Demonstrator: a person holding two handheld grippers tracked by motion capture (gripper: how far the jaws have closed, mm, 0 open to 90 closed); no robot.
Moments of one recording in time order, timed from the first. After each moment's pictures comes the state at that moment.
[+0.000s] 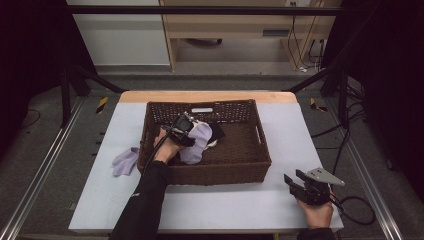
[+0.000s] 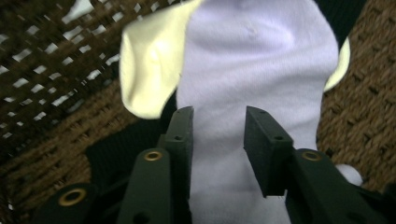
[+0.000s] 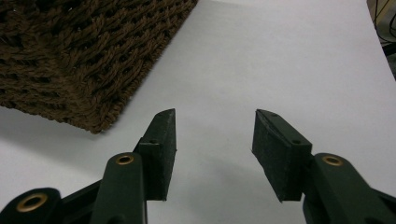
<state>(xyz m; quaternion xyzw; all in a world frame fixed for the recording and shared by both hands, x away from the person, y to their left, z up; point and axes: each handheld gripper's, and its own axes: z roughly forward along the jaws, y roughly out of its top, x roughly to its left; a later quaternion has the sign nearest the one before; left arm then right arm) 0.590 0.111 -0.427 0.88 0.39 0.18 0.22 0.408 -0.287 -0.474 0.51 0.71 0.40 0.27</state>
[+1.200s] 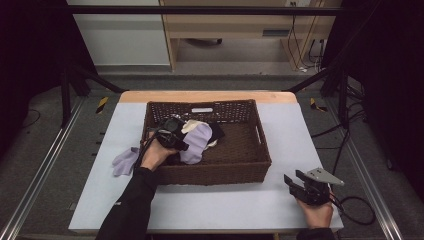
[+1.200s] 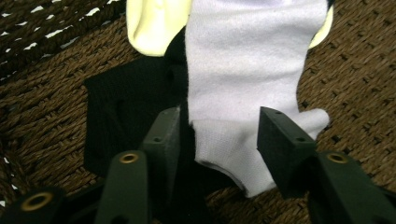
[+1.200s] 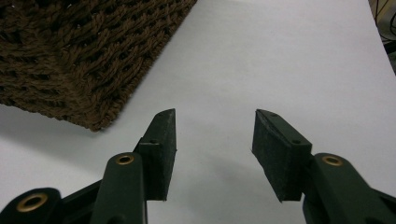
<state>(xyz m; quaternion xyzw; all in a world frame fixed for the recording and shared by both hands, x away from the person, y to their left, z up) 0.574 0.143 -0.414 0.86 0.44 0.11 0.23 0.409 -0.287 -0.475 0.51 0.71 0.40 0.27</state>
